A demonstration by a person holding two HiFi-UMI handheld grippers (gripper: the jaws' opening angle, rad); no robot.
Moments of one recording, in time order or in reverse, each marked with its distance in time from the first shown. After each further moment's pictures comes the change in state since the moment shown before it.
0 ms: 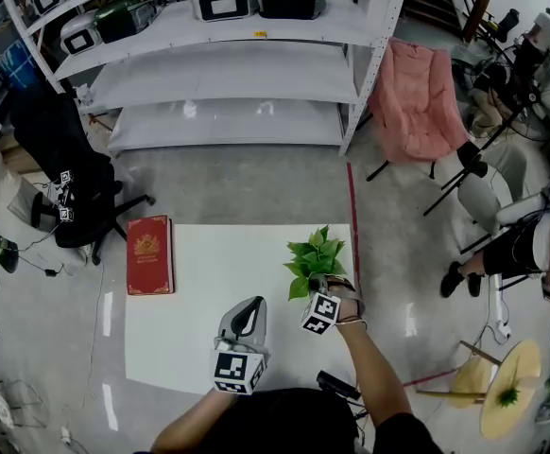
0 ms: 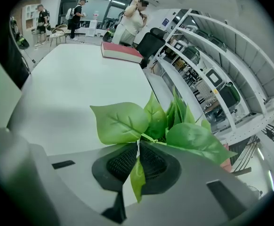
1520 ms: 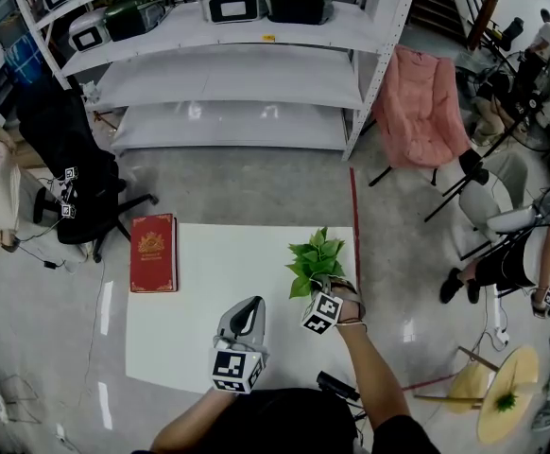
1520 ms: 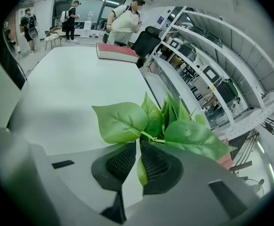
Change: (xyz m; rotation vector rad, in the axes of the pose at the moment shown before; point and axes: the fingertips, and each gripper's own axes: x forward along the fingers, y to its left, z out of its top) left arm -0.011 0.011 0.001 -0.020 -0.005 0.021; right arm -0.003 -0.003 0.004 0.046 0.013 -0.014
